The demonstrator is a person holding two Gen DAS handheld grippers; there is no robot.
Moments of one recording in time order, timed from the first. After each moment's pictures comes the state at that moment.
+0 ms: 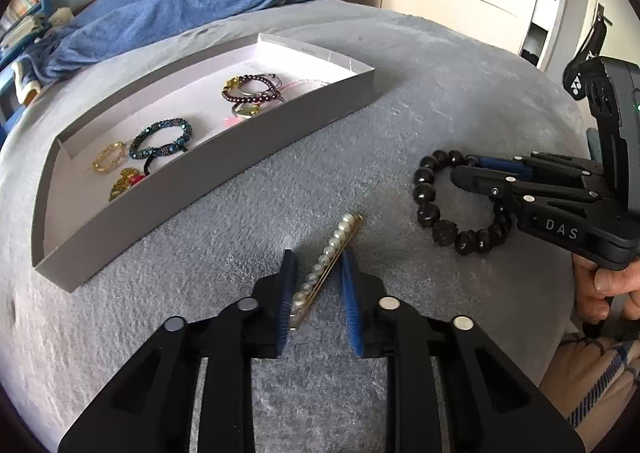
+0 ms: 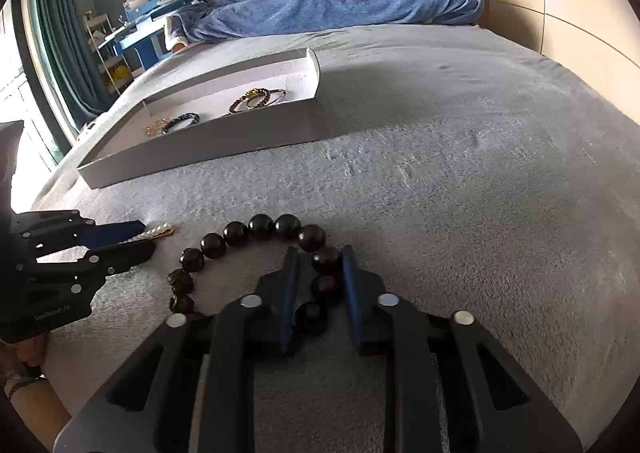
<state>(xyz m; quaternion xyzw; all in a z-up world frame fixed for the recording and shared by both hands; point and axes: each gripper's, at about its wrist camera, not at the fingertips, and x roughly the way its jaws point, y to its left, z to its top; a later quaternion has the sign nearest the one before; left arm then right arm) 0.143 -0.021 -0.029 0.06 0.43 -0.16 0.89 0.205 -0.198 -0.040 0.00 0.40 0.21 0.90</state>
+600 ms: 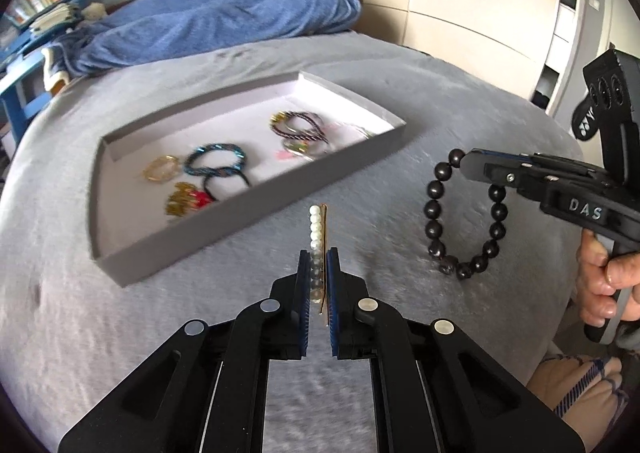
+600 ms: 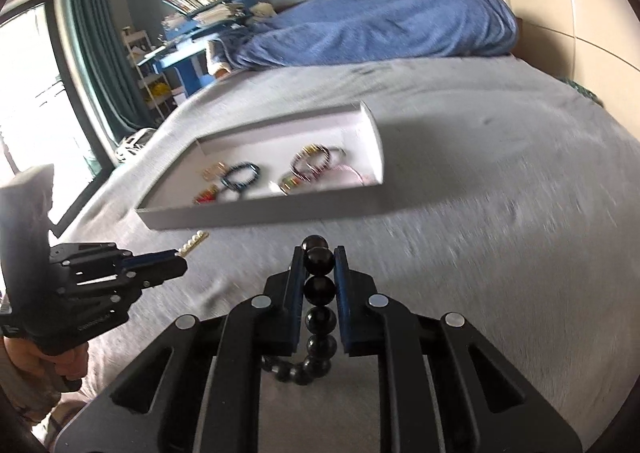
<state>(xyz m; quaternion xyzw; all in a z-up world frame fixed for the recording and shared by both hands) 0.125 0.017 0.004 0.01 0.38 -0.12 0.92 0.205 -0.173 0.014 0.01 0.35 0.28 0.89</state>
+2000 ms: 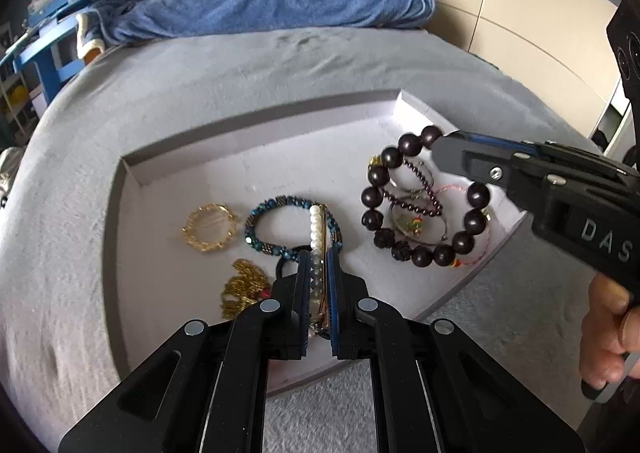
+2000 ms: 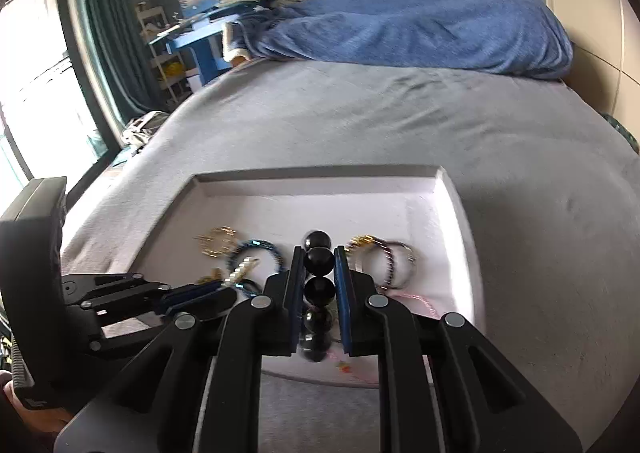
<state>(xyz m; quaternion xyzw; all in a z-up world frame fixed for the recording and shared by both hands) 0.238 0.051 -0.003 -0.02 0.43 -0.03 0.90 0.323 -0.069 0.030 -0.03 0.37 0.30 0.88</state>
